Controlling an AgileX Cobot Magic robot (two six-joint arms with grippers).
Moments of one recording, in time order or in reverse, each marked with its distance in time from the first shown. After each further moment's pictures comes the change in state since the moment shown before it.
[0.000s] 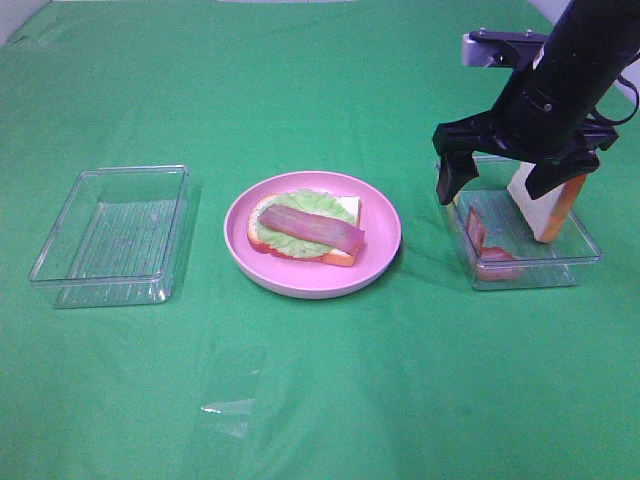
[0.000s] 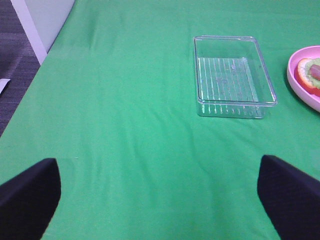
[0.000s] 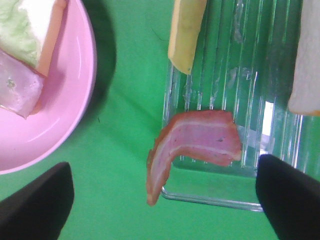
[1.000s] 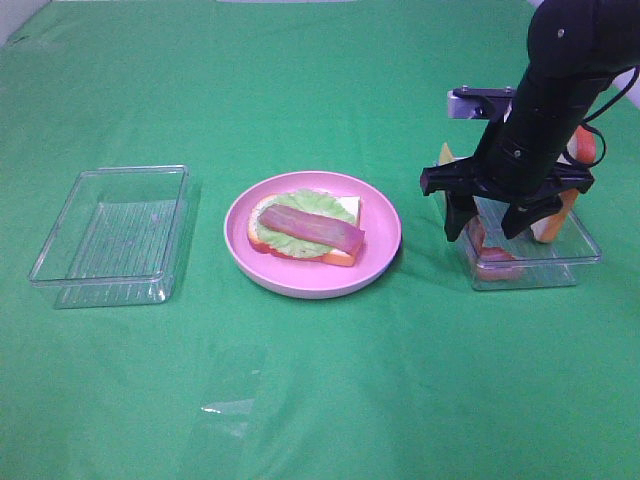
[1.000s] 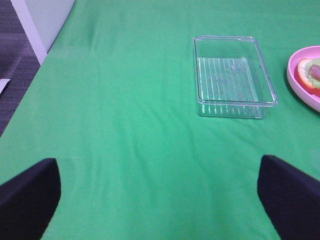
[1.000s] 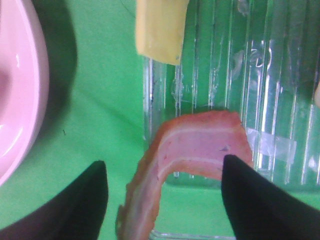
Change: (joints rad) left arm 0.000 0.000 0.000 0.000 0.000 0.000; right arm 0.000 0.138 -0.007 -0.028 -0.042 0.079
